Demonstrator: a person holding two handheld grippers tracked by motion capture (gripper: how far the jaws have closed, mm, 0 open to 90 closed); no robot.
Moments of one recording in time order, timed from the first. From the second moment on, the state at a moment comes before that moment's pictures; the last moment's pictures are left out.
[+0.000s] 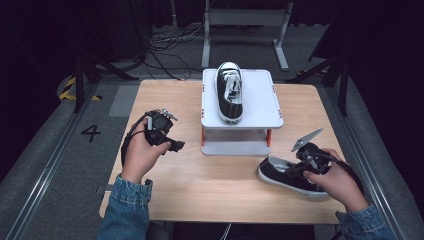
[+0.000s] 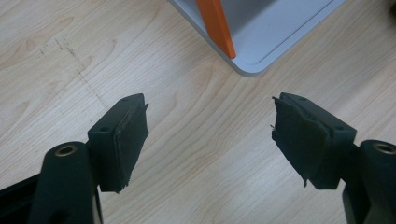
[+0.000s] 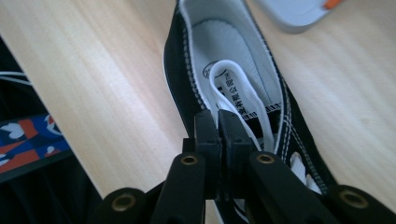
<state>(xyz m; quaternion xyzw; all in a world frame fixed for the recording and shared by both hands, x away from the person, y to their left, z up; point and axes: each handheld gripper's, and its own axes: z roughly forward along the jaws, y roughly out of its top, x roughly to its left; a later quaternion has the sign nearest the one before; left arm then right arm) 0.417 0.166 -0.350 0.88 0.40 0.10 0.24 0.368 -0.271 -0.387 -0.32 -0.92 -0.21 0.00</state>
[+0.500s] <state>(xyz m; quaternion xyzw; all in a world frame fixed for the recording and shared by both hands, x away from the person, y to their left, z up) 0.417 0.165 -0.352 0.88 0.40 0.09 0.23 0.362 -0.290 -0.368 -0.38 -0.89 -0.23 -0.09</state>
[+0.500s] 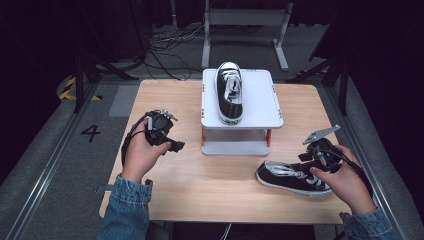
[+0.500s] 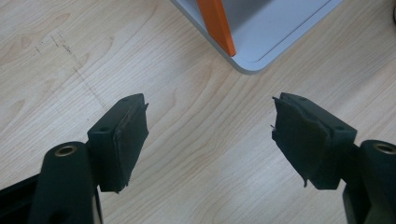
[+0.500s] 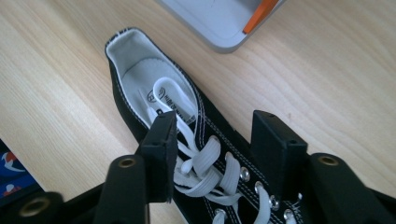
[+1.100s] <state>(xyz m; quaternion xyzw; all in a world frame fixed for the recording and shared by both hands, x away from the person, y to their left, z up) 0.418 0.171 -0.354 0.87 0.41 0.09 0.25 0.396 -0.272 -0.385 -0.31 -0.94 -0.13 -0.06</state>
